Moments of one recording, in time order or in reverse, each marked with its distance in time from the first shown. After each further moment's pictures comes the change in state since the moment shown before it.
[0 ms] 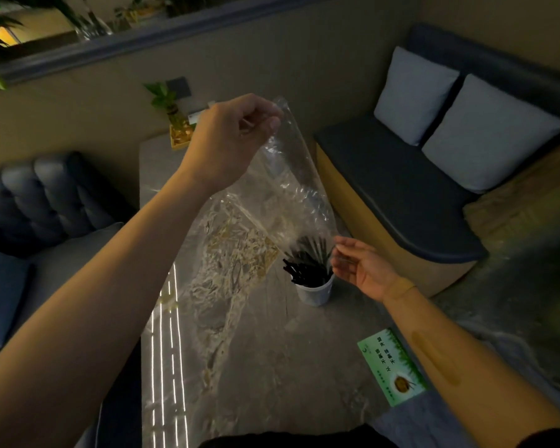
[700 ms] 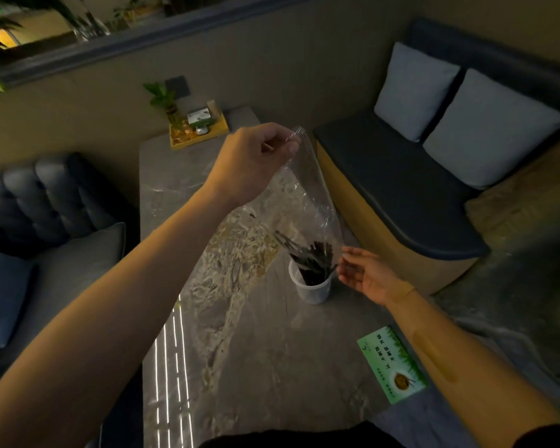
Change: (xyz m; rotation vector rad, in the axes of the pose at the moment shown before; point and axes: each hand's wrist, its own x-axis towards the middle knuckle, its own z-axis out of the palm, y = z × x) left_hand -0.009 0.000 0.037 -0.024 -0.109 -0.078; right_hand 0.002 0.013 -0.019 -0.035 0.131 0.073
